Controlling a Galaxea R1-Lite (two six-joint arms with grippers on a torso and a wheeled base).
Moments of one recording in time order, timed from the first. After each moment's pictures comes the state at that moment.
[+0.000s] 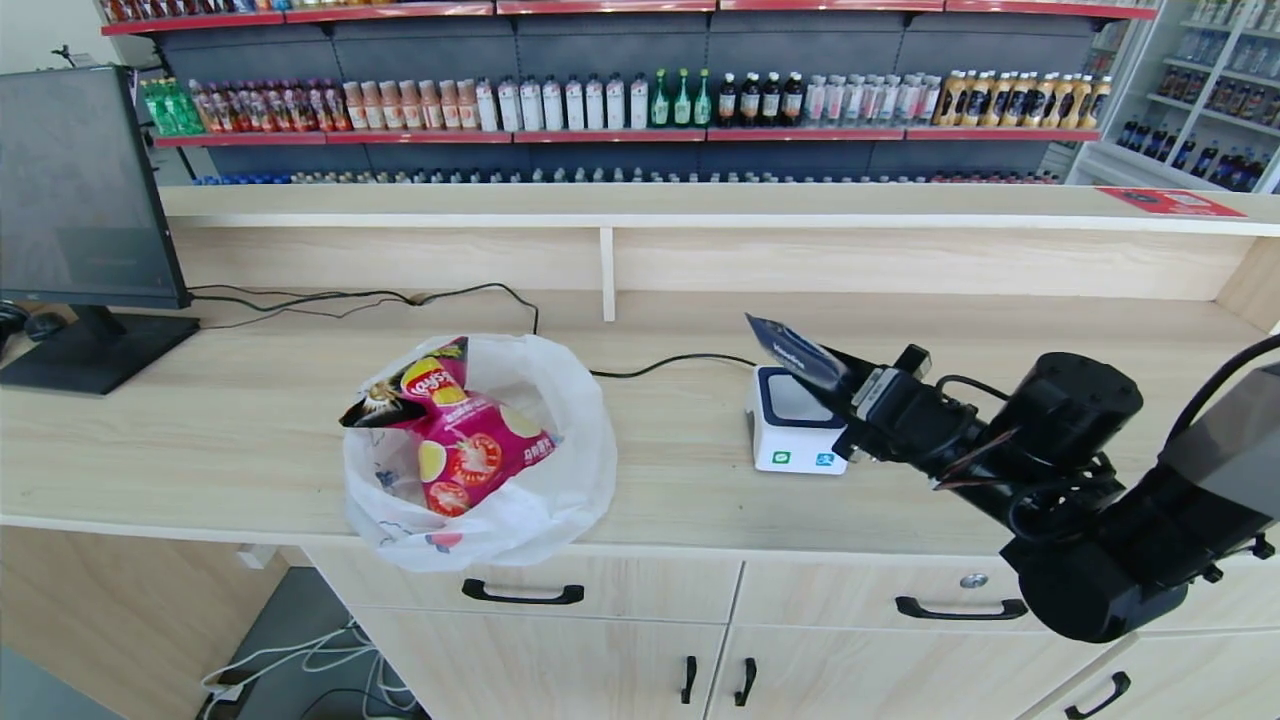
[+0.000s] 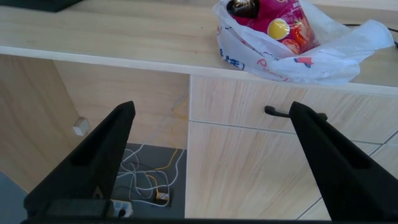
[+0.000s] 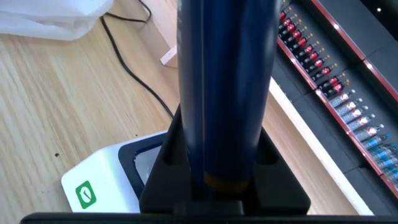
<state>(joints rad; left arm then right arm) 0.00 0.00 0.00 -0.01 0.04 0.02 0.30 2.05 -0.70 -1.57 0.39 -0.87</state>
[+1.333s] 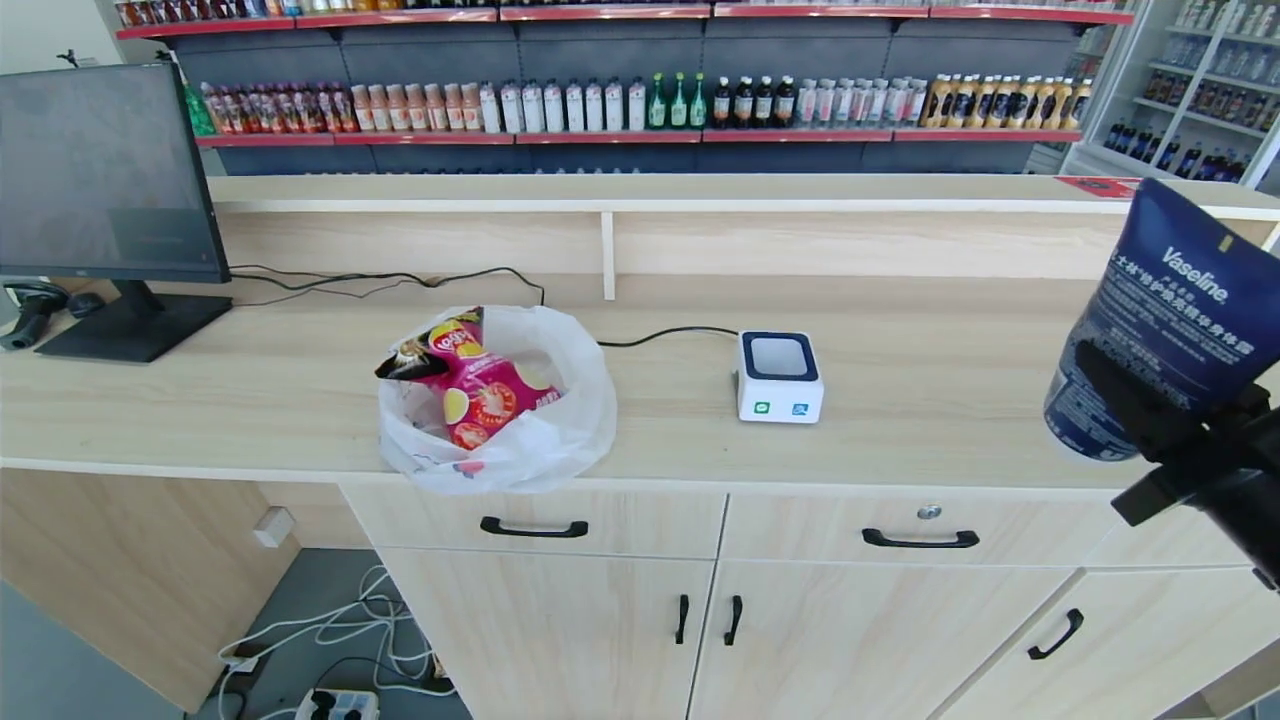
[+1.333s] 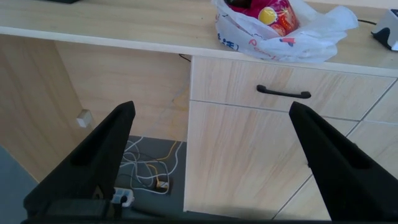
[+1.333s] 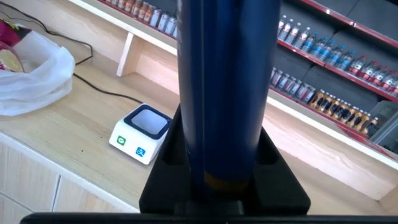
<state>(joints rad) 0.00 0.00 0.00 -0.01 0.04 0.01 0.30 1.36 -0.16 -1.57 0.01 -0.50</state>
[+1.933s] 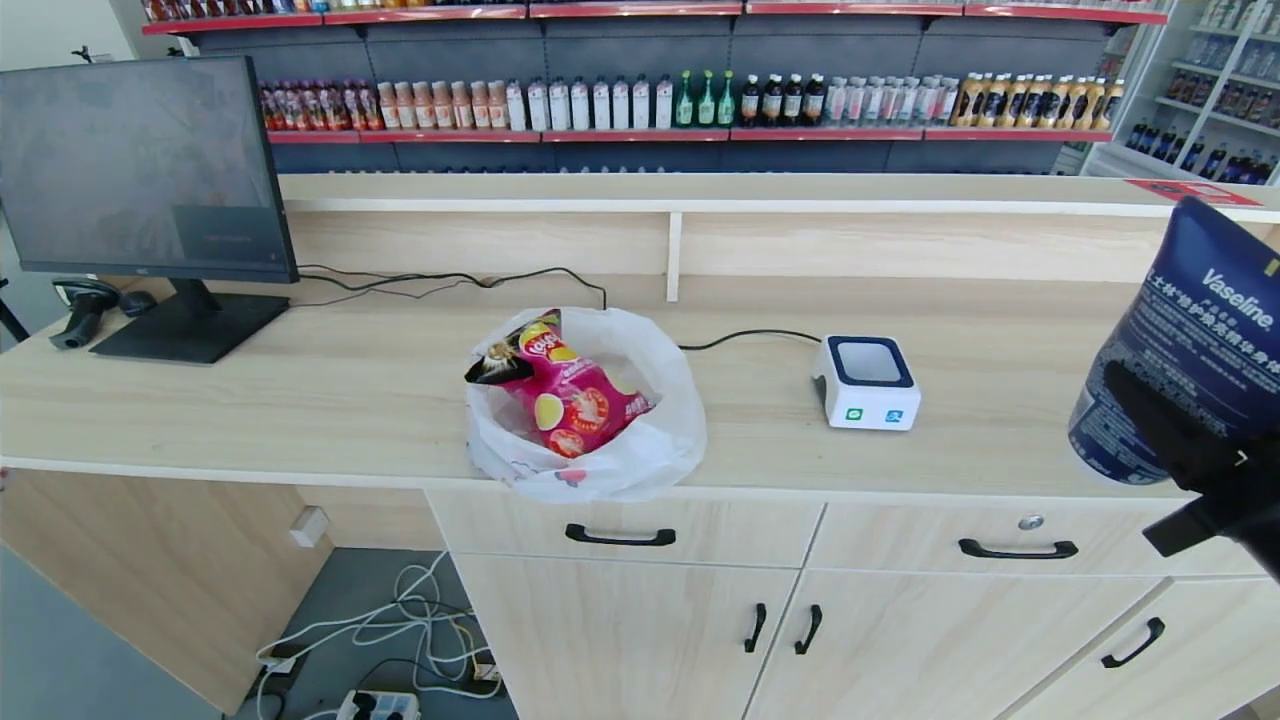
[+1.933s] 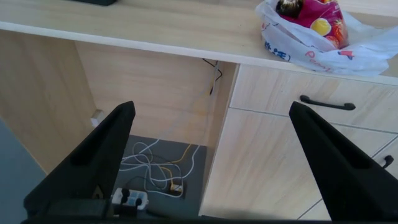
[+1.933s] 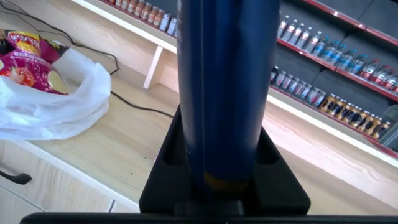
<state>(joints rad) 0.00 0.00 0.00 -0.02 0.05 -0.02 0.30 1.31 -0.10 -1.57 0.00 -0.49</state>
